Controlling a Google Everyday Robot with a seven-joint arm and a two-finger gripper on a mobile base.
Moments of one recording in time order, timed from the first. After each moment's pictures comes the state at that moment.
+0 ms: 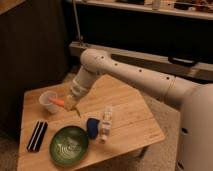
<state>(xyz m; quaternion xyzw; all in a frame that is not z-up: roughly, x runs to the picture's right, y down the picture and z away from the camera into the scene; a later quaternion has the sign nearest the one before) -0.169 0.092 0.643 0.14 -0.51 -0.80 0.28</state>
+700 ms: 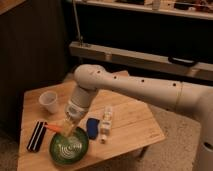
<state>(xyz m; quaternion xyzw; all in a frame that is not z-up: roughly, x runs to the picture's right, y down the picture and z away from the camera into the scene) -0.157 0.166 0.588 0.09 -0.56 -0.78 0.26</state>
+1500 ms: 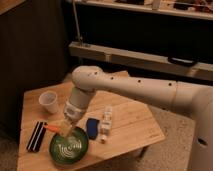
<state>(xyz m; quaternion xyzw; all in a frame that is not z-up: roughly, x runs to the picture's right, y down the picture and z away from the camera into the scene) -0.174 0.177 0.605 0.09 -0.55 -0.79 0.25</state>
